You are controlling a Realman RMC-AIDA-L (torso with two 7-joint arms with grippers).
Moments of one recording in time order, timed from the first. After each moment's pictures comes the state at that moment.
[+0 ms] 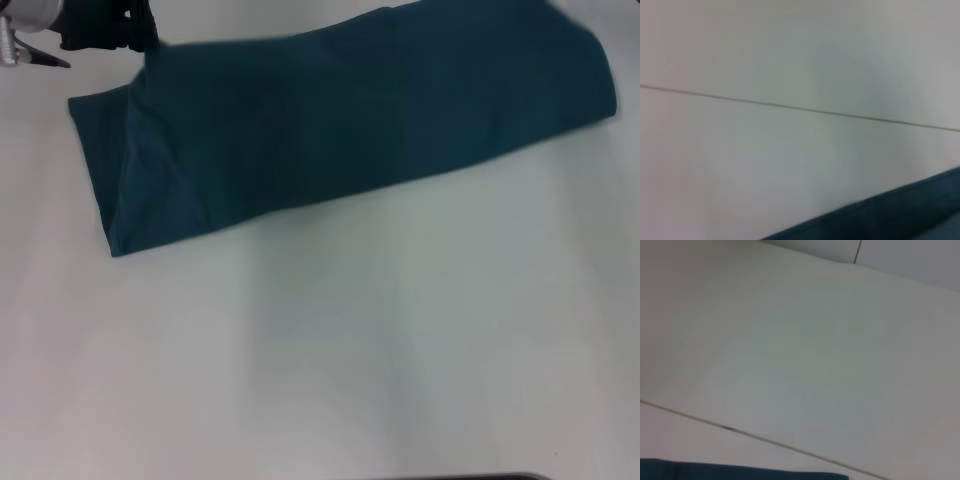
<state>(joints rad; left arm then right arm) -0.89 -2.11 -2.32 -0.92 -0.34 1.16 -2.93 0.86 2.05 -0.98 -0.61 -2.80 -0.44 2.51</state>
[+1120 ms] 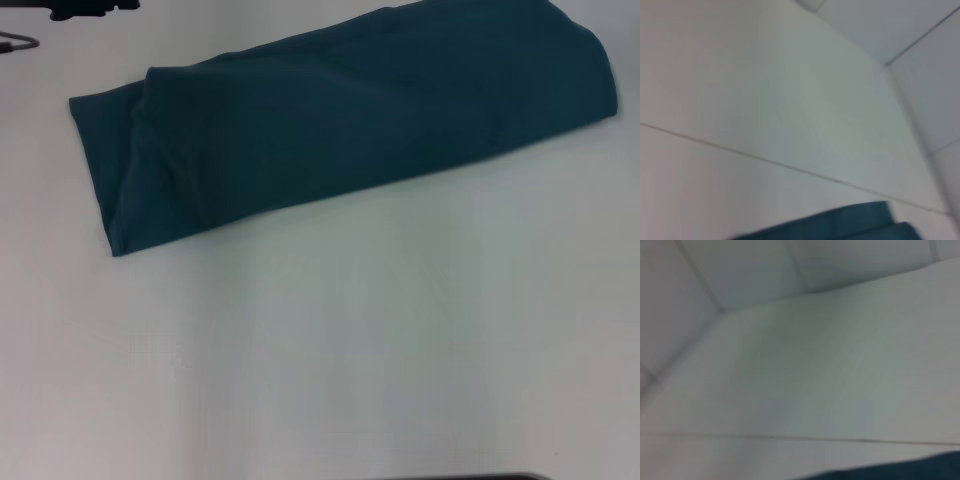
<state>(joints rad) -0.68 -2.08 -2.41 -1.06 -0.87 1.31 -2.73 0.60 1.99 -0.72 -1.01 -2.19 -1.19 2.29</state>
